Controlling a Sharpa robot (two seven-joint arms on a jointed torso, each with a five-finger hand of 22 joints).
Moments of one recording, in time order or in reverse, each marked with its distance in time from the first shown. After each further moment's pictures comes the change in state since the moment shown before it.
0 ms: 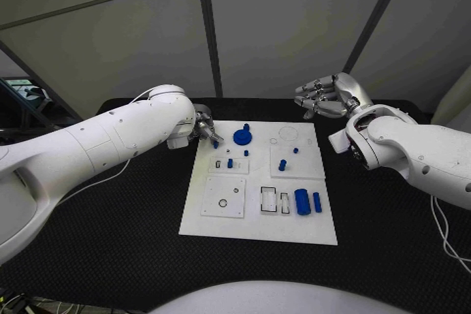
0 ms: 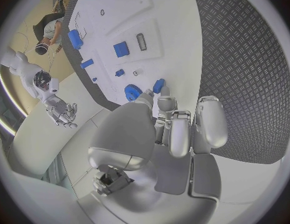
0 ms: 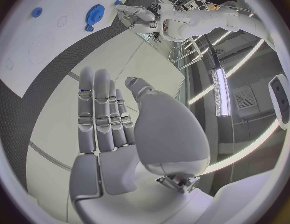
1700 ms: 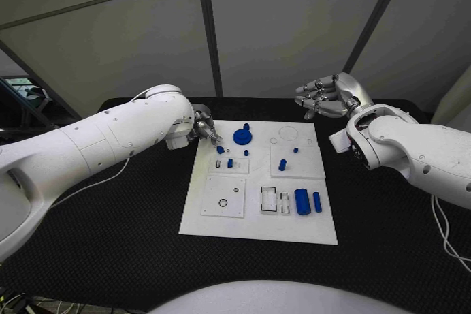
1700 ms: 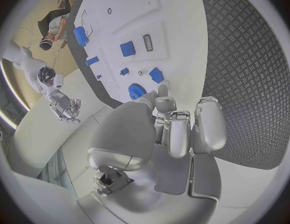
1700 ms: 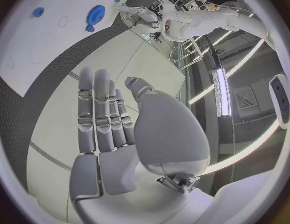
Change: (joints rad) left arm 0.000 -0.021 0.000 0.024 0.051 -0.012 0.007; left_hand 0.035 -0.019 0.170 -0.020 -0.009 0.019 -0.019 0.071 0.049 0.033 -0.033 0.002 0.000 -0.002 -0.020 0.015 0.000 0.000 0.012 -0.020 0.012 0.006; right arm 0.000 -0.002 0.000 -0.002 0.000 0.005 -0.004; right_hand 0.000 0.000 0.000 0.000 0.000 -0.004 0.004 0.000 0.000 -0.004 0.004 0.004 -0.001 0.000 0.000 0.000 0.001 0.000 0.004 0.004 -0.004 -0.001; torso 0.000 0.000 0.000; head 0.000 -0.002
